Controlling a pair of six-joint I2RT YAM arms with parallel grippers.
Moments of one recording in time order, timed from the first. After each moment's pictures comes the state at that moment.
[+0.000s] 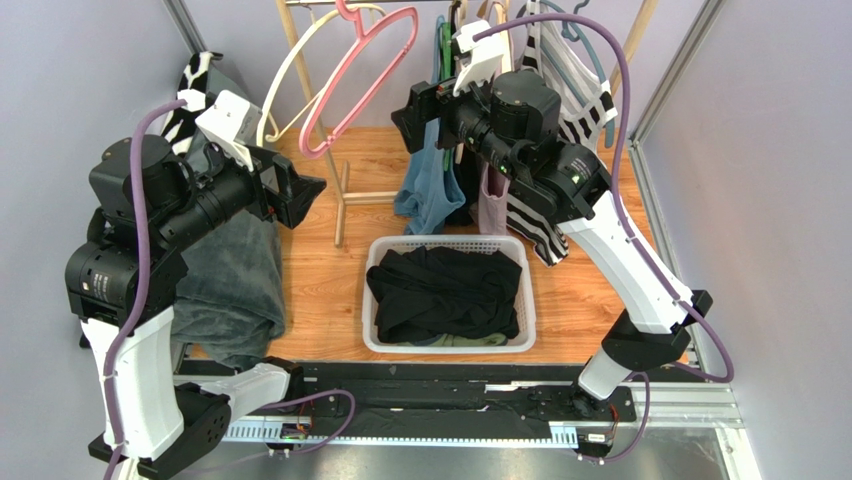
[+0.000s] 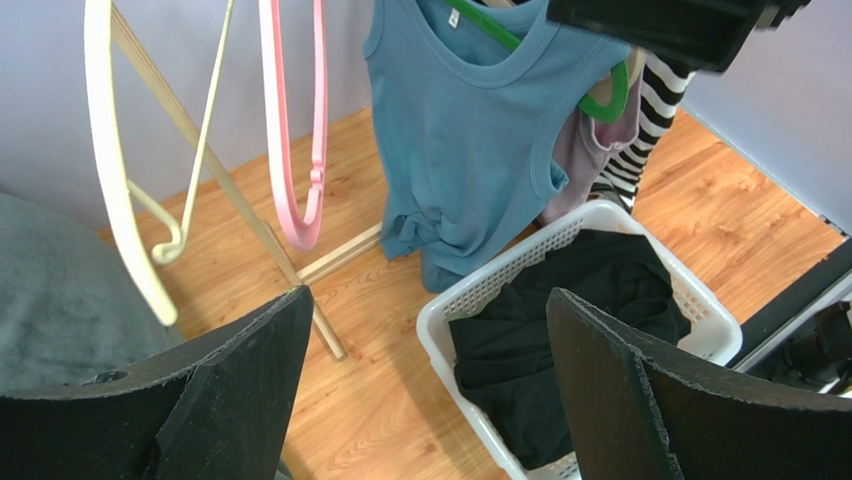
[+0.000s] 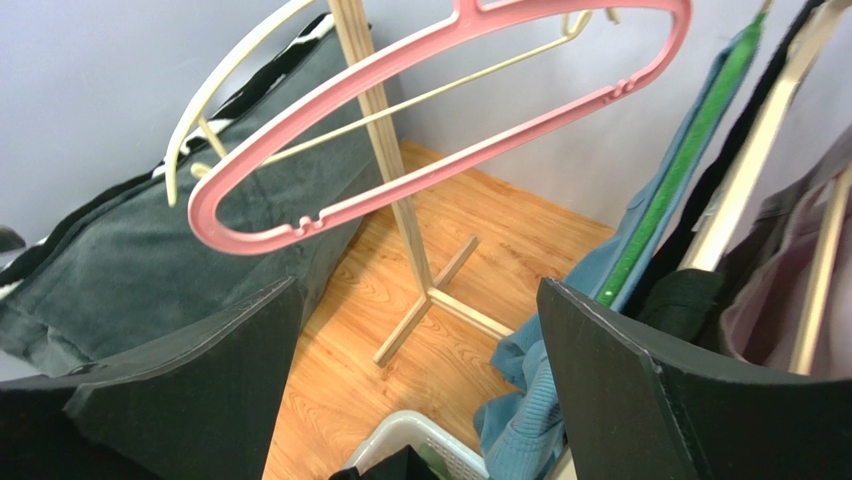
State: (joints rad) left arm -0.29 1.13 2.09 -1.15 0.29 0.05; right arm 0.85 1.65 2.23 -0.61 0.18 0.16
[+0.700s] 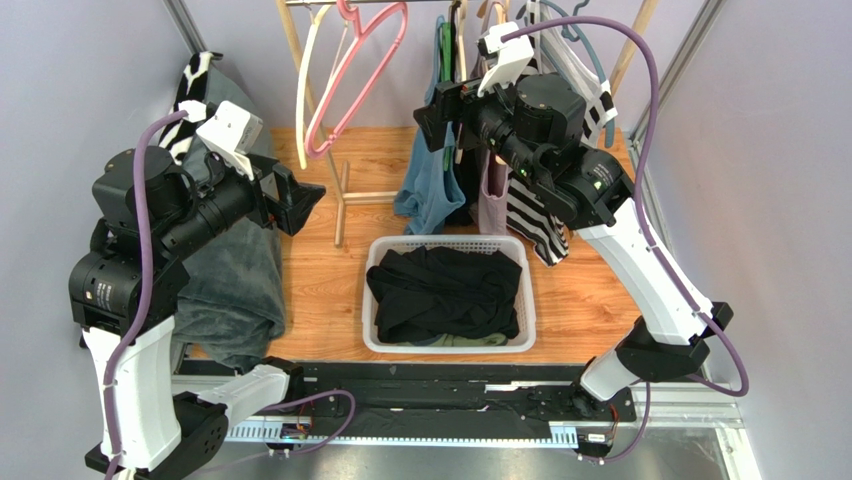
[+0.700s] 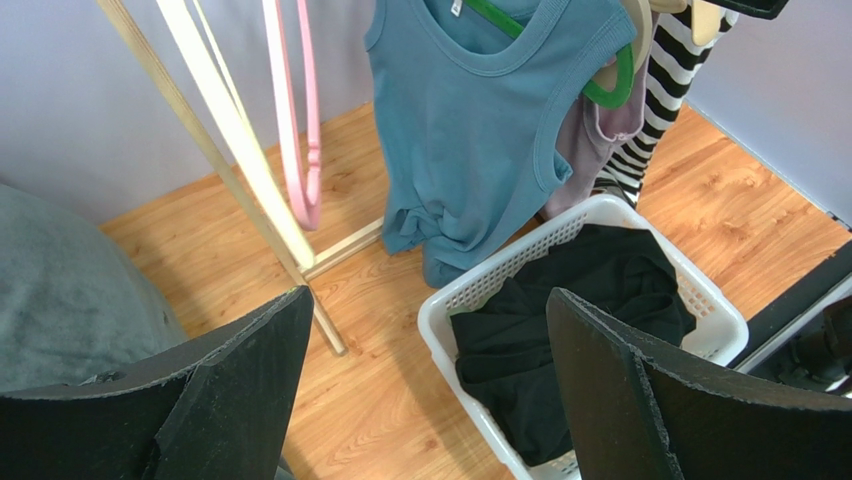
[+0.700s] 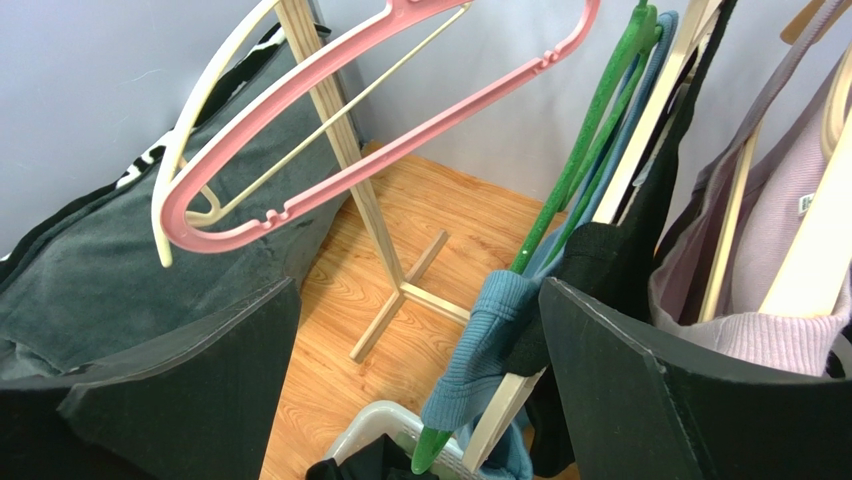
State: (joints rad) left arm -0.29 1.07 1.99 -1.11 0.29 0.06; right arm 0.81 1.56 2.14 -0.61 0.22 0.16
